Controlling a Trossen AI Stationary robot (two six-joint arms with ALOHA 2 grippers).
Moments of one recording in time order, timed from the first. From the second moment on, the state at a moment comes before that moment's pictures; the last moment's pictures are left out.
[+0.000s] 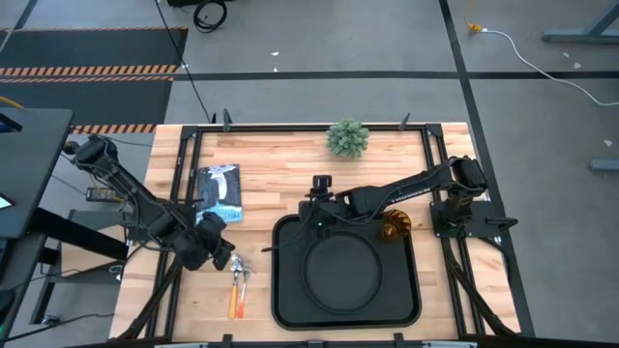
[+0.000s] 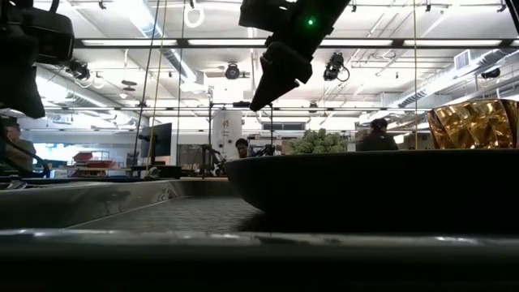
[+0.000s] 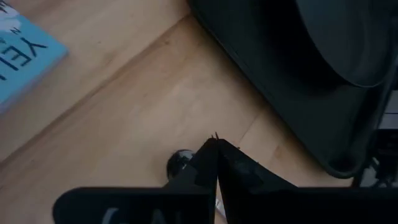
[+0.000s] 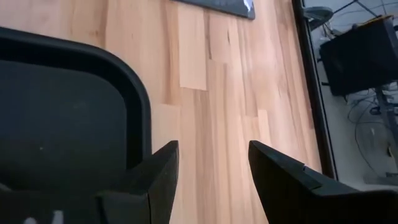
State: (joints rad) left arm -0.77 0.96 0.54 -0.58 -0.48 -1.49; right arm 0.16 1.86 1.43 -0.52 0.55 -0.11
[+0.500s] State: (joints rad) left arm -0.86 1.33 0.75 -0.61 -0.47 -1.75; right arm 0.17 1.86 1.43 -0.51 0.48 -0.15
